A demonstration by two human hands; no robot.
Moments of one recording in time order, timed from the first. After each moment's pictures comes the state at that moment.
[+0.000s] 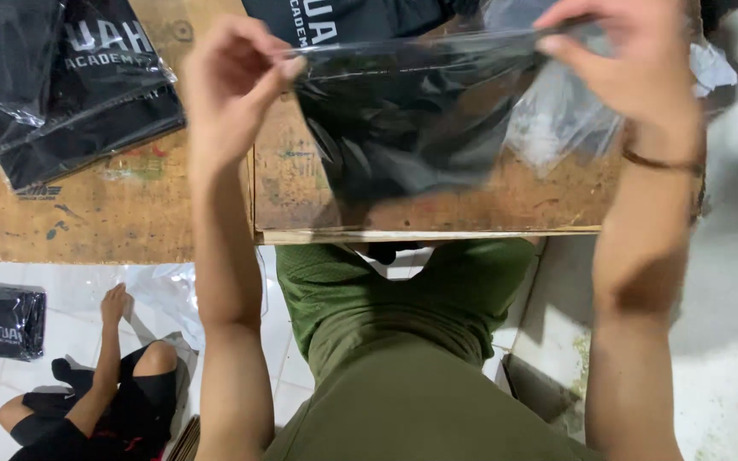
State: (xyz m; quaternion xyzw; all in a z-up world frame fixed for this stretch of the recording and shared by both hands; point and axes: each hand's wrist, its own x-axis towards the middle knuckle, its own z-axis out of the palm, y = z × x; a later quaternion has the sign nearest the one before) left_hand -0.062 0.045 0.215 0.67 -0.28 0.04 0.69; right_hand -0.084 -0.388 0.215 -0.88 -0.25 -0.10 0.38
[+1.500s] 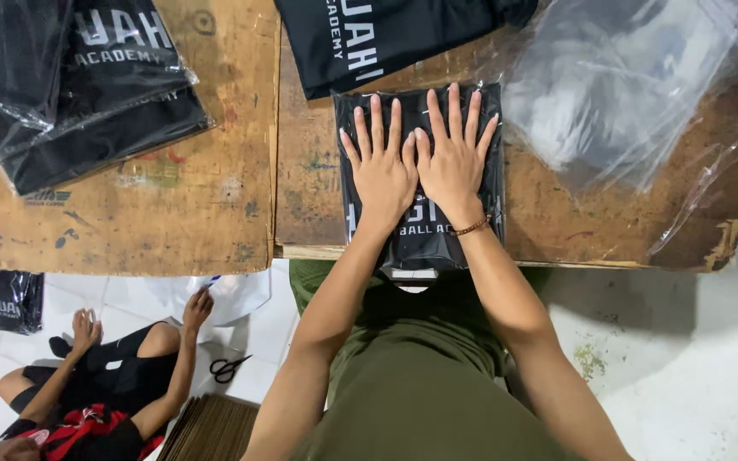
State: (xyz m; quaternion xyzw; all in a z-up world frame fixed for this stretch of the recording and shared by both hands) left_hand -0.078 -0.071 0.001 0.99 0.00 0.10 0.06; right_hand -0.075 -0.184 0.028 -0.99 -0.02 -0.07 0.13
